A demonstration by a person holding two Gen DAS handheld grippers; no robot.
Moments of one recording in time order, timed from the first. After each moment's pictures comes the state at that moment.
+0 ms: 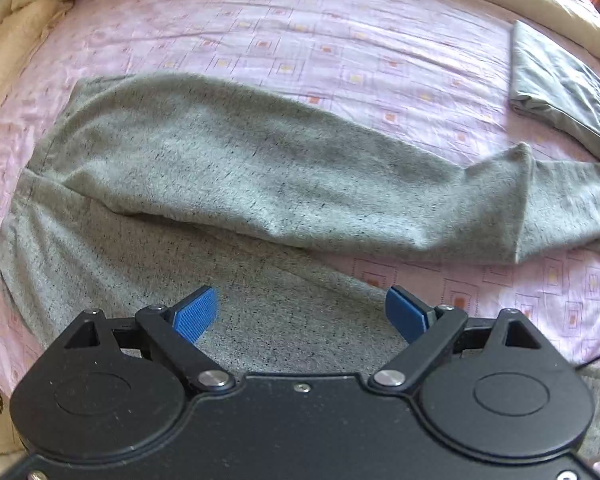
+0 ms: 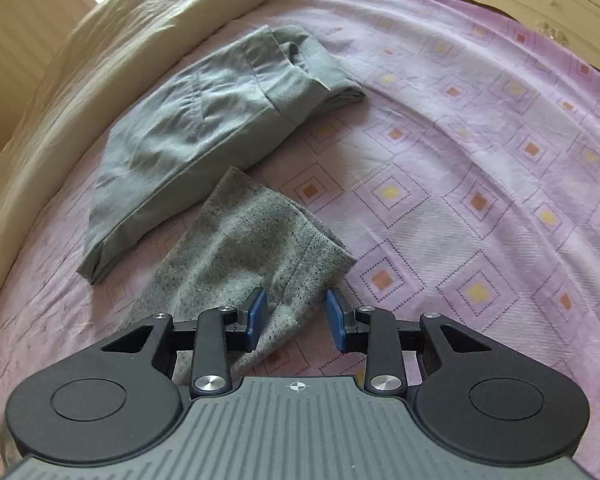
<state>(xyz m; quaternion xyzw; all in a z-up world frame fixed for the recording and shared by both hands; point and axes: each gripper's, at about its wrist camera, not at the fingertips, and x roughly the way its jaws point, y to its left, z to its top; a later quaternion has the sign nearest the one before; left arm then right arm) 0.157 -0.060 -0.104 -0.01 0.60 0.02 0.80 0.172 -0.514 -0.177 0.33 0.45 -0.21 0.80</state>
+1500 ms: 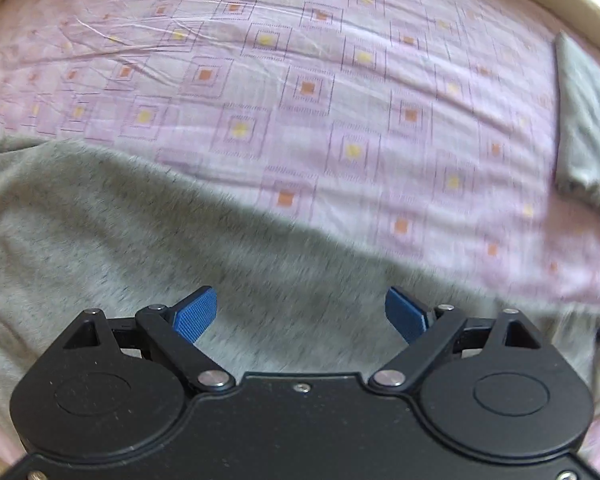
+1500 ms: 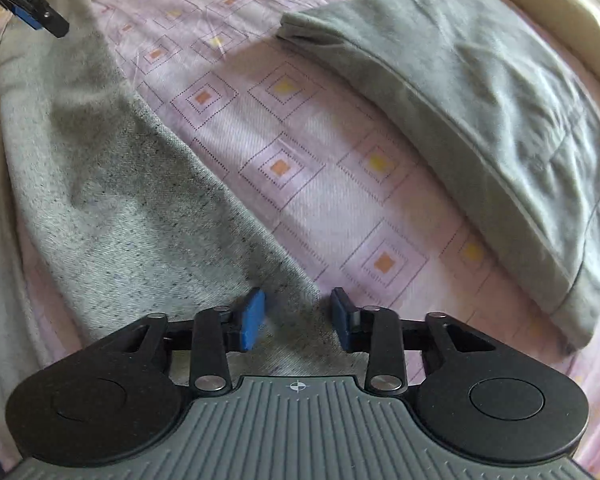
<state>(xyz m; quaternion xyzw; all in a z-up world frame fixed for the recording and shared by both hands) 0.325 -0.058 -0.155 -0.04 0.67 -0.01 0.74 0.255 -0.424 -0.181 -0.17 0.62 0.22 0.73</state>
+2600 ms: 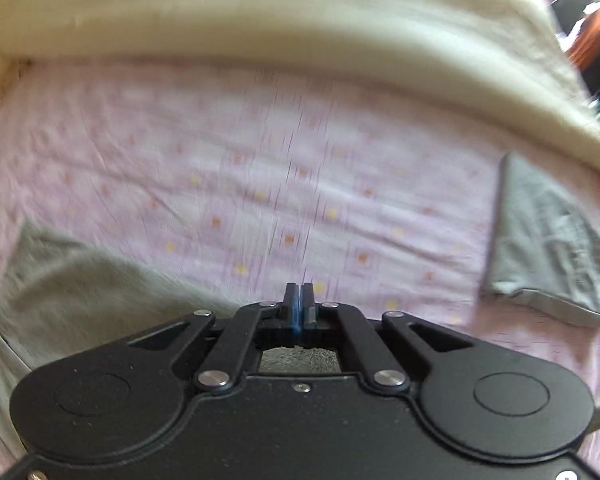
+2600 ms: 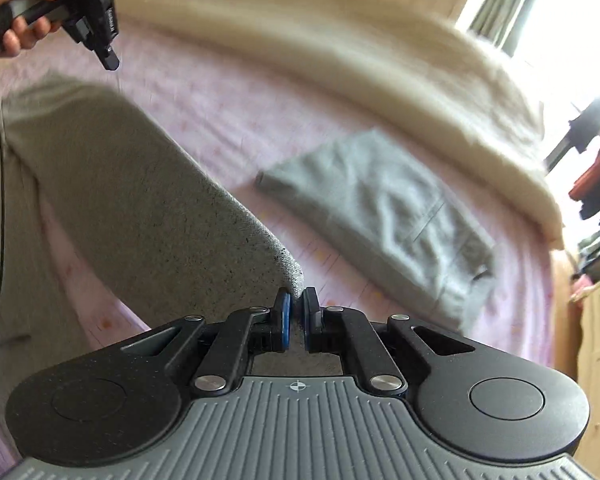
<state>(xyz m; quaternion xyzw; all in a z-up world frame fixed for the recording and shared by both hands) 0.332 -0.056 -0.033 -0.06 0.54 -0.03 0.84 0.127 -0.386 -0.043 -0.22 0.39 0.12 0.89</state>
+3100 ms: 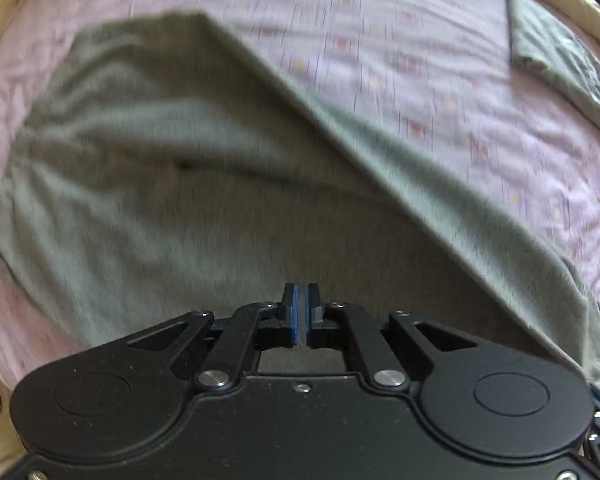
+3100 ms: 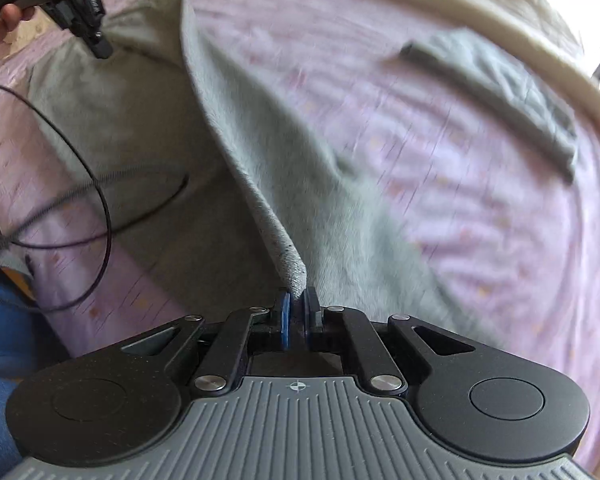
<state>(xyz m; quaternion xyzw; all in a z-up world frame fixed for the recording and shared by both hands) 0.150 0.002 -0.117 -0.03 0.66 -0.04 0.75 -0.034 -0.297 -0.135 -0.14 0.54 0.13 0.82</state>
